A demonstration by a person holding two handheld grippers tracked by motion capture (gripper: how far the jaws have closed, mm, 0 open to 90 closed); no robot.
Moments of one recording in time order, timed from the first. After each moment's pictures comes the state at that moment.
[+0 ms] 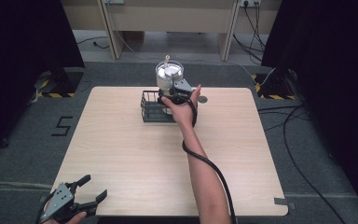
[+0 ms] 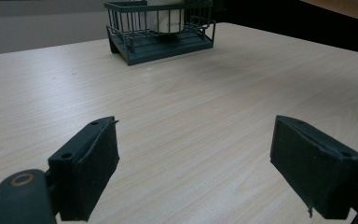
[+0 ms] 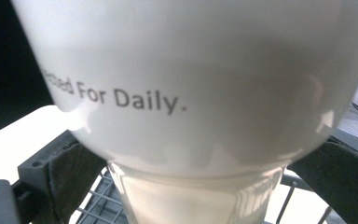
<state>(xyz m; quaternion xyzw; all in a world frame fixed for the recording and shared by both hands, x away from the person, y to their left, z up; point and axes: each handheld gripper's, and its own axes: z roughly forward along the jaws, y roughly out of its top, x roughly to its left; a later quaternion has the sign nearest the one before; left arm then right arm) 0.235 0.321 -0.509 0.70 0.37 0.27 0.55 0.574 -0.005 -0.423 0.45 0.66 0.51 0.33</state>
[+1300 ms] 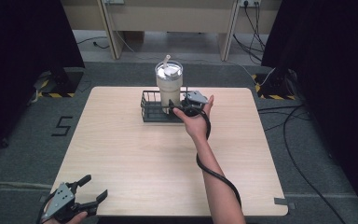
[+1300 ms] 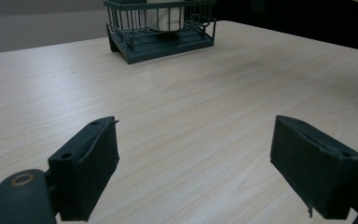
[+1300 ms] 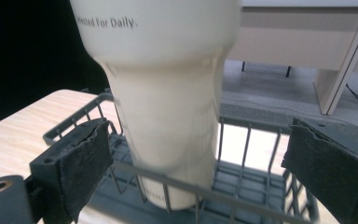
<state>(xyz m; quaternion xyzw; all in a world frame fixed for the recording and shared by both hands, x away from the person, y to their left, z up) 0.235 0.320 -0.509 0.70 0.37 0.27 0.55 0.523 -0.048 -0.423 0.45 0.66 0.51 0.31</state>
